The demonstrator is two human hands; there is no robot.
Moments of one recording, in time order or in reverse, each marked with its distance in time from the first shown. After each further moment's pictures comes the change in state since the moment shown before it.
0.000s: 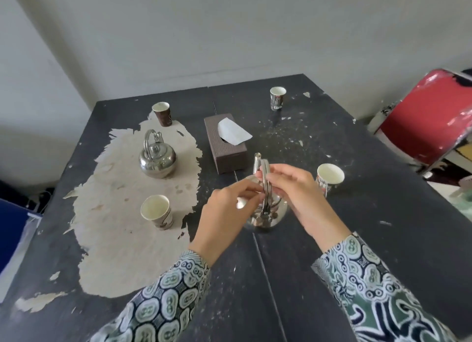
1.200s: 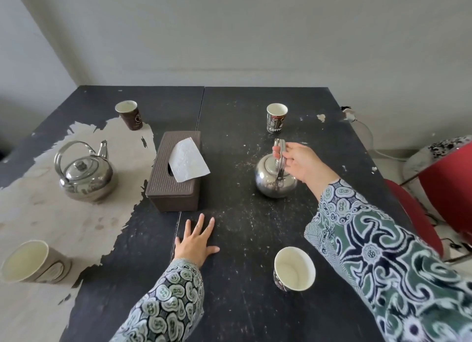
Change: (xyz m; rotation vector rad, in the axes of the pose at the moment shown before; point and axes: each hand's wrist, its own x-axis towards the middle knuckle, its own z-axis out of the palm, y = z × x) left_hand 0.207 -0.133 0.191 0.581 -0.409 -0.636; right_hand 0.382 0.024 -0.171 0.218 -0.083 0.348
